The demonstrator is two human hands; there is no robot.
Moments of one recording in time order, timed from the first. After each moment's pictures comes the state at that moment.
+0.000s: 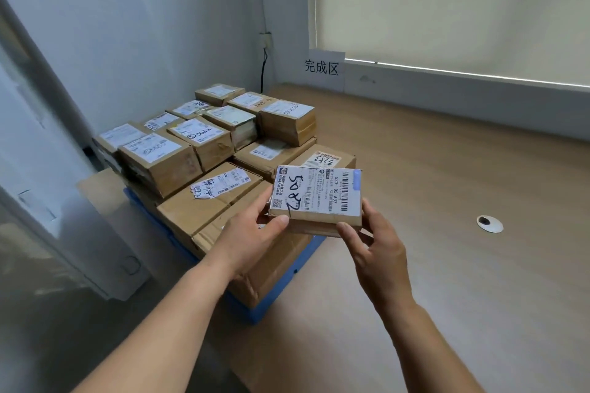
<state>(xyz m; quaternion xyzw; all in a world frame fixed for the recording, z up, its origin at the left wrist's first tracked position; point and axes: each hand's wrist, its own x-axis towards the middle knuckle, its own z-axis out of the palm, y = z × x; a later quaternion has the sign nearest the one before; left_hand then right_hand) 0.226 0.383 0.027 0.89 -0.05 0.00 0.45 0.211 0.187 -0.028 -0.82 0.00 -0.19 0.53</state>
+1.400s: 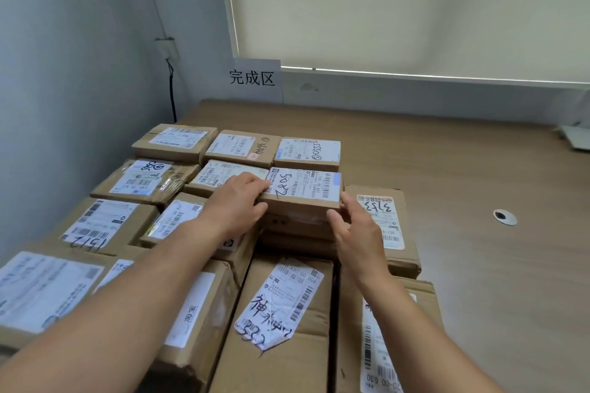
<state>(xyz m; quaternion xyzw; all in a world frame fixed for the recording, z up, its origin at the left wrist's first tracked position) 0.583 0.544 0.038 0.94 -0.33 -0.03 0.11 0.458 0.384 -0.017 -0.84 0.22 -0.23 0.44</state>
